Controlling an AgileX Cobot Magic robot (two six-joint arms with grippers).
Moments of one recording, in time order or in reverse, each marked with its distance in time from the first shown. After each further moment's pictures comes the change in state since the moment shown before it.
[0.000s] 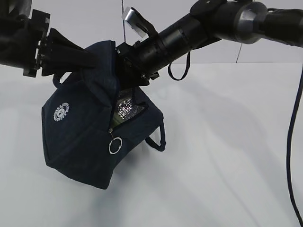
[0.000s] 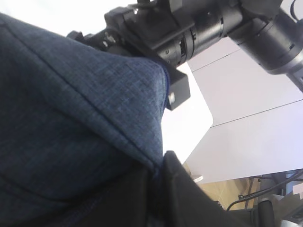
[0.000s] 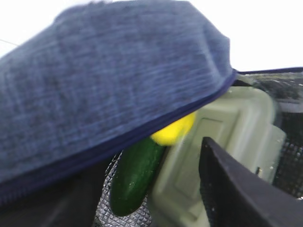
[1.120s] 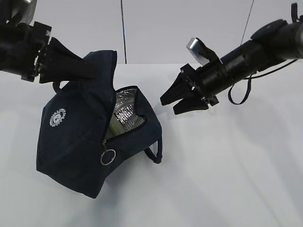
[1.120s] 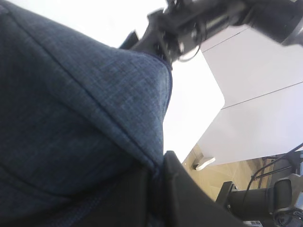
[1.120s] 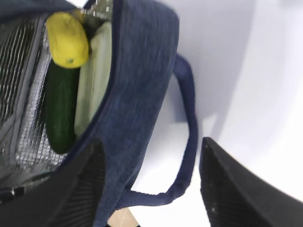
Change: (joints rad) left arm 0.000 0.000 0.000 0.082 0.009 0.003; right arm -0.240 -0.122 0.383 -0.042 -0.013 -0.008
